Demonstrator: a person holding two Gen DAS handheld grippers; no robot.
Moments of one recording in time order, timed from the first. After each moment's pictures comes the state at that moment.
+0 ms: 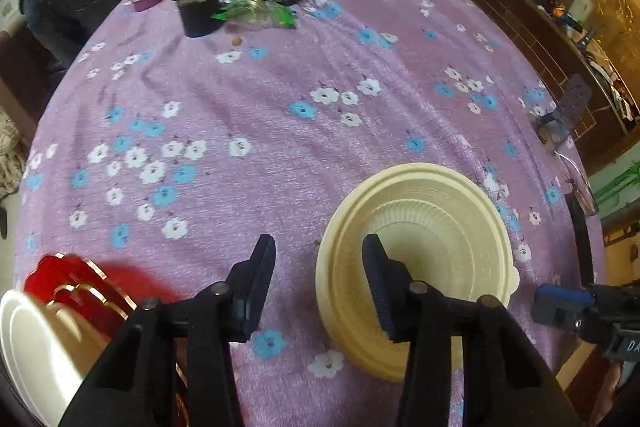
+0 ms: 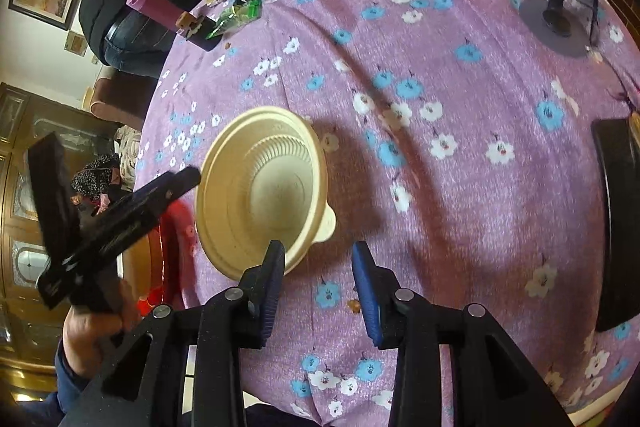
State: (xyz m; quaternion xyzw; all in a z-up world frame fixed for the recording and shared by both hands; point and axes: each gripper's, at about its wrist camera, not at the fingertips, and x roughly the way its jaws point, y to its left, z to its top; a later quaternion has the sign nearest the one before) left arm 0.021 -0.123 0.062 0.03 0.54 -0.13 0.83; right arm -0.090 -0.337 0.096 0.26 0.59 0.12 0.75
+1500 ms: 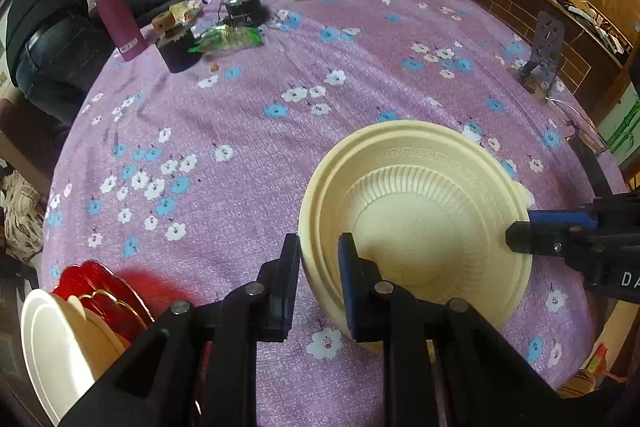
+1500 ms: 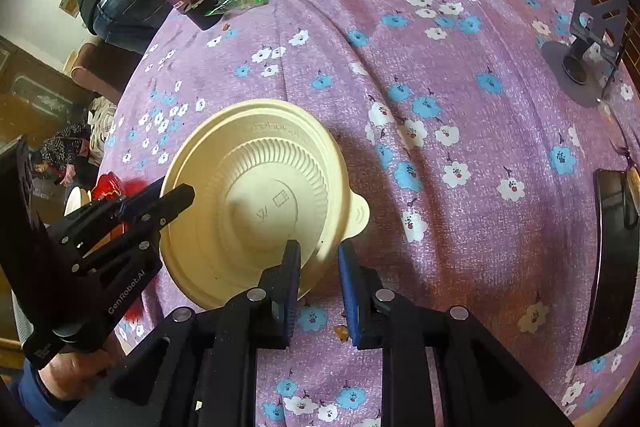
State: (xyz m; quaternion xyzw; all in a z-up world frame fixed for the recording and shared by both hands) left arm -0.024 -0.149 0.065 0.12 0.49 -0.14 0.85; right arm -0.077 -0.307 0.097 0.16 0.60 0.10 0.78
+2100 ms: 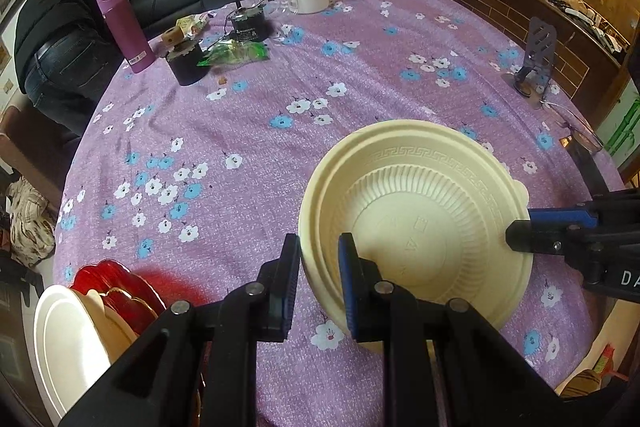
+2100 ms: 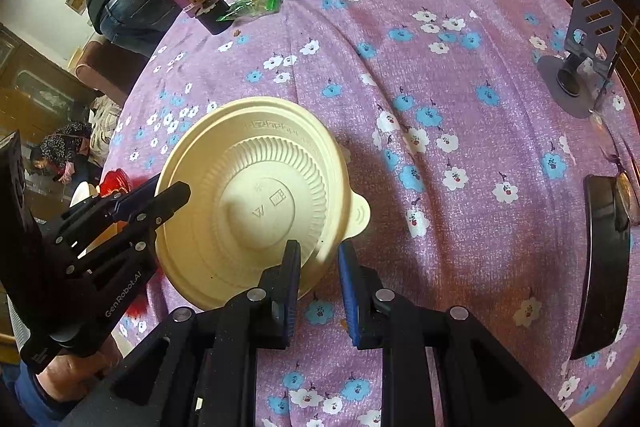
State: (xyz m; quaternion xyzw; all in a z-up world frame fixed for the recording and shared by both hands) left arm -0.036 -0.151 0.077 0.13 0.48 -0.13 0.86; right arm -0.087 -0.304 0.111 0.15 0.58 0.10 0.79
